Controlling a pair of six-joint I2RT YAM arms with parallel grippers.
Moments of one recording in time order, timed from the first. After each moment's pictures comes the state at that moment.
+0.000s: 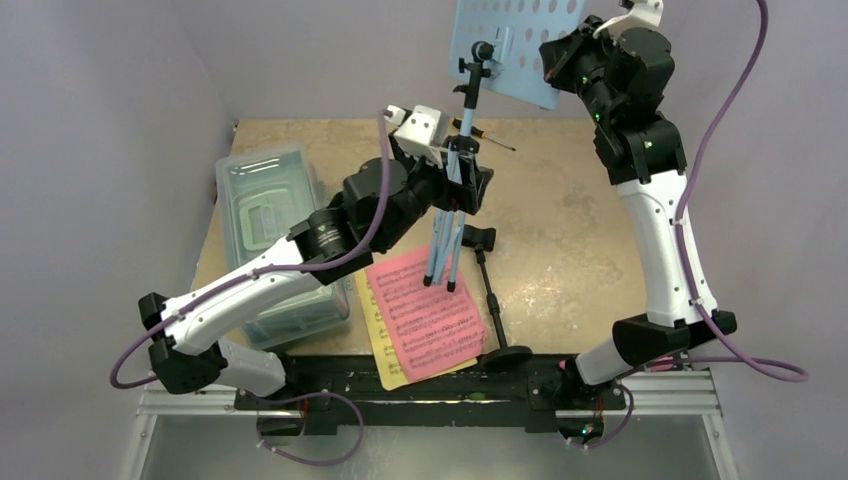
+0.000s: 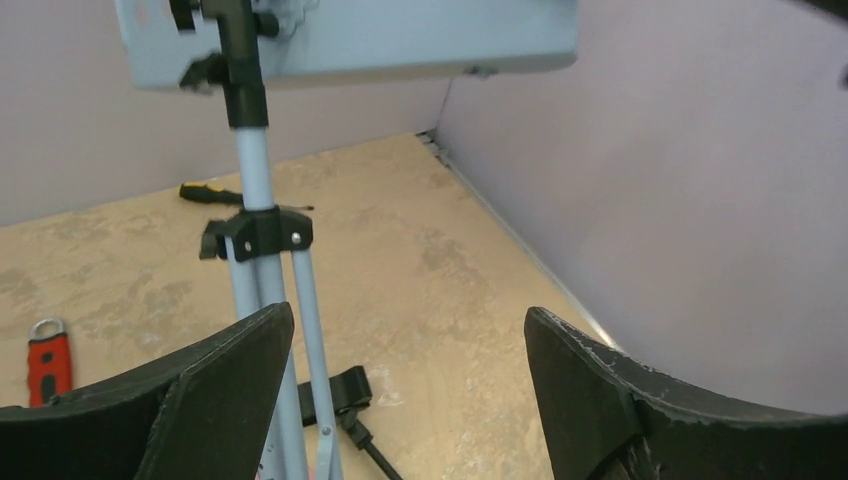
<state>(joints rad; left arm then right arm) -1.07 1.36 1.58 -0.20 -0.43 -0.28 0.27 1.51 2.04 -0.51 0.10 0.45</state>
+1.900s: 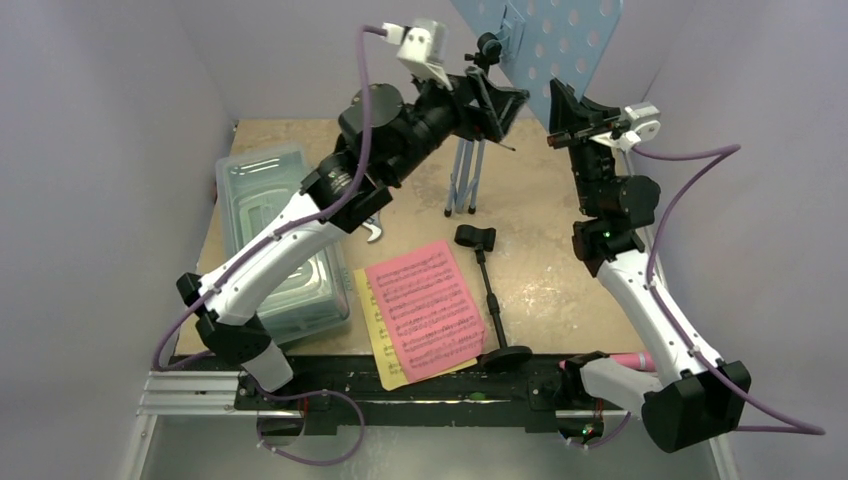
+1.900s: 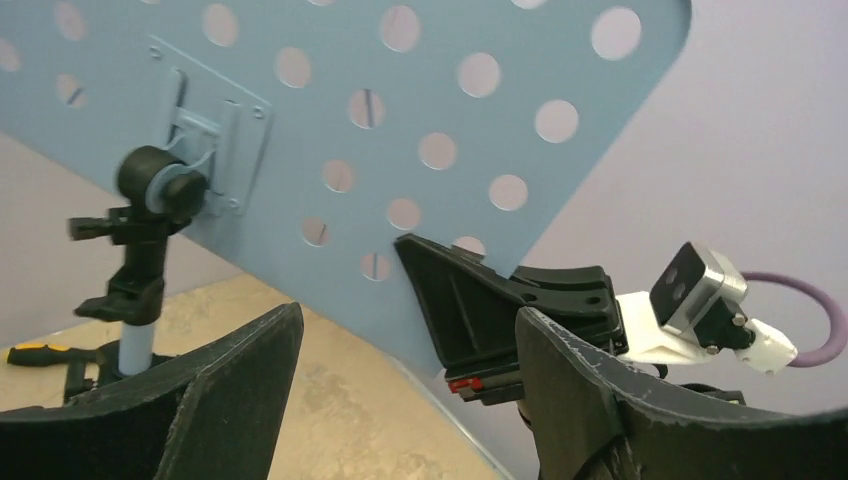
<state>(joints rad) -0.89 1.60 1.99 -0.15 -0.16 -0.42 0.28 1.12 1.03 0.78 -0.02 0.12</state>
